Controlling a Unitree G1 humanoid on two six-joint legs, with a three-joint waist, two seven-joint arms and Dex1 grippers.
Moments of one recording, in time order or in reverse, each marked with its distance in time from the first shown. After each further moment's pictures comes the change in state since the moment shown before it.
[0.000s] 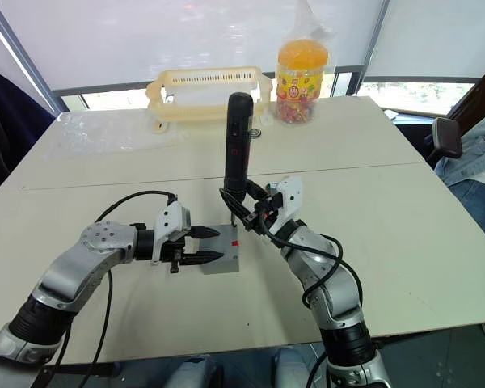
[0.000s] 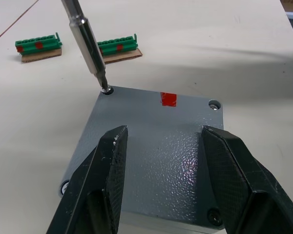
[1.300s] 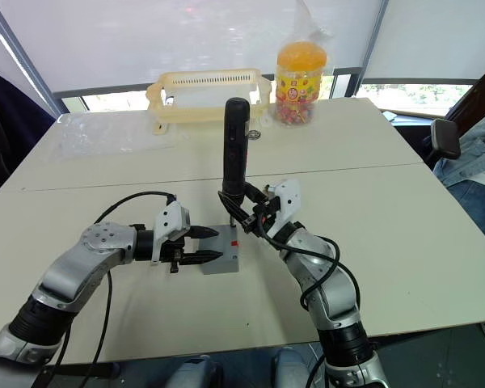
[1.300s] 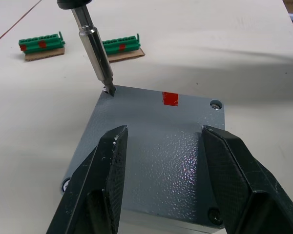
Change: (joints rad) left arm 0.006 0.000 0.001 0.003 -0.003 -0.004 0.011; right arm 0.006 0.010 0.013 0.035 -0.014 -0.026 0.020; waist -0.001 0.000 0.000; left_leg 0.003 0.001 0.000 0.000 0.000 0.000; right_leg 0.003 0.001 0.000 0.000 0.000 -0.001
